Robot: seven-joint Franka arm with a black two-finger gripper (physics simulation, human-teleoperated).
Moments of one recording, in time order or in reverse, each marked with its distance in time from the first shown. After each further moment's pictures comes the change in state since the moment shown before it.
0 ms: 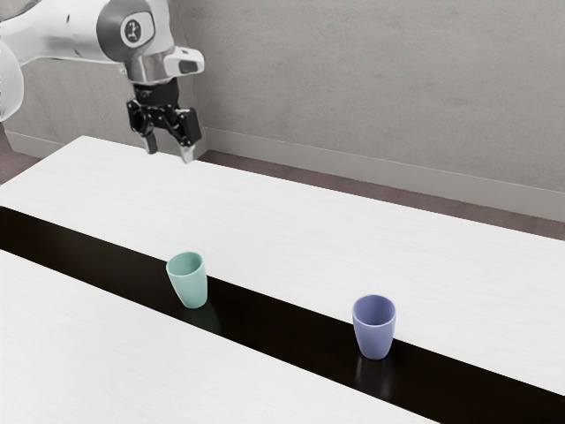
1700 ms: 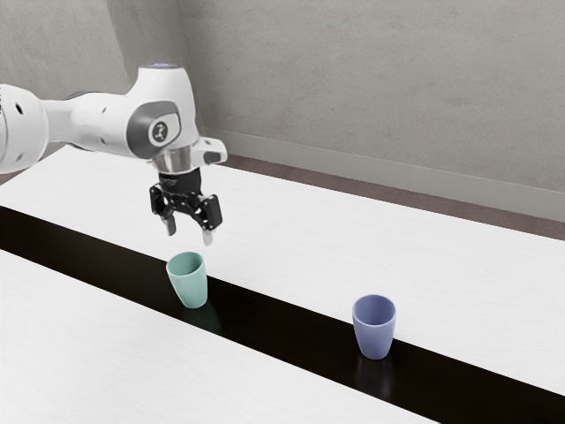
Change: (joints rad) arm -0.066 -0.061 -0.001 -0.448 -0.022 0.320 -0.111
